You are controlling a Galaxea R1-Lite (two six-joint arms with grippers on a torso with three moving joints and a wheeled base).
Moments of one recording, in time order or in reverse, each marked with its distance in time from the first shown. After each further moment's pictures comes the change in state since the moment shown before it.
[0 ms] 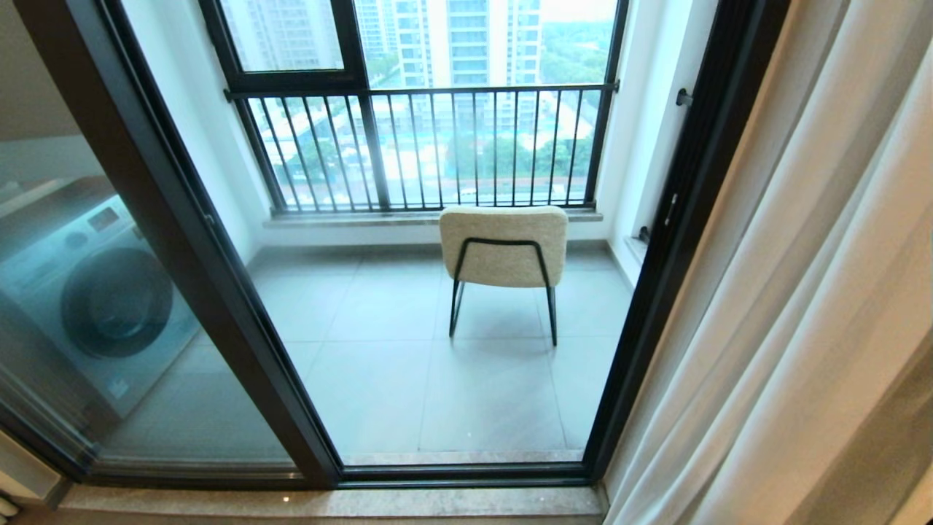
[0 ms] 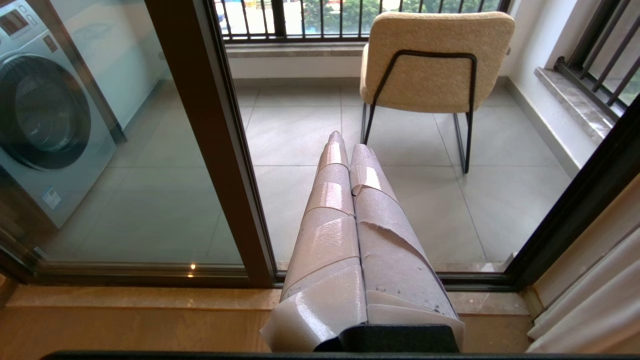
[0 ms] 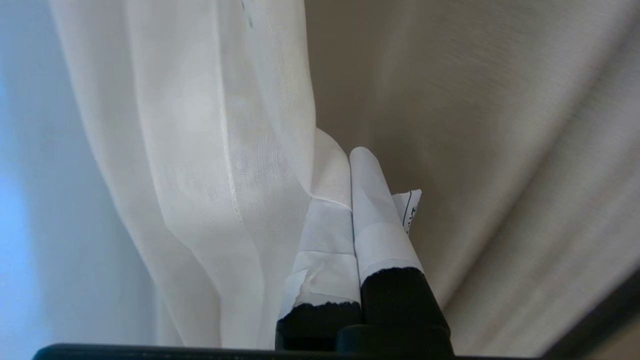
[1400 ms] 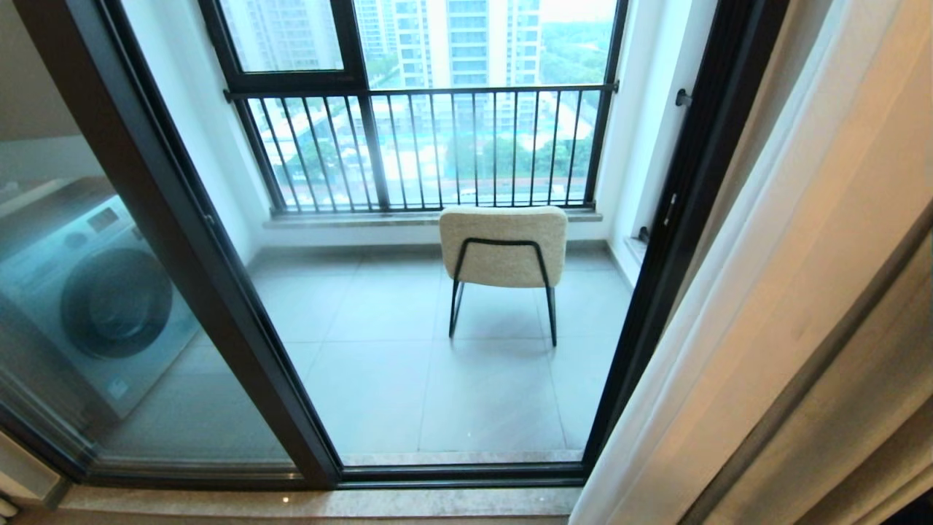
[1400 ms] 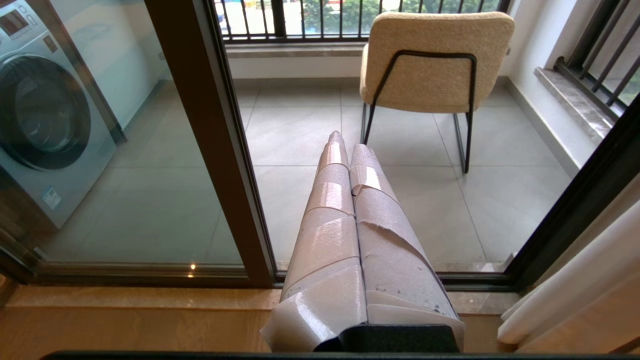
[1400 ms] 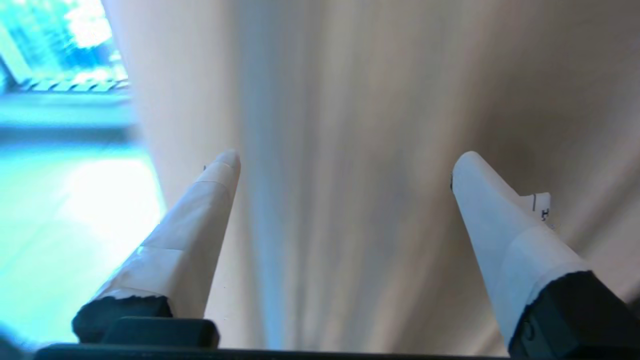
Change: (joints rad) left arm 0.000 0.000 0.000 0.000 0.000 0.000; right arm 0.090 -0.340 0.617 0.018 -0.011 -0.072
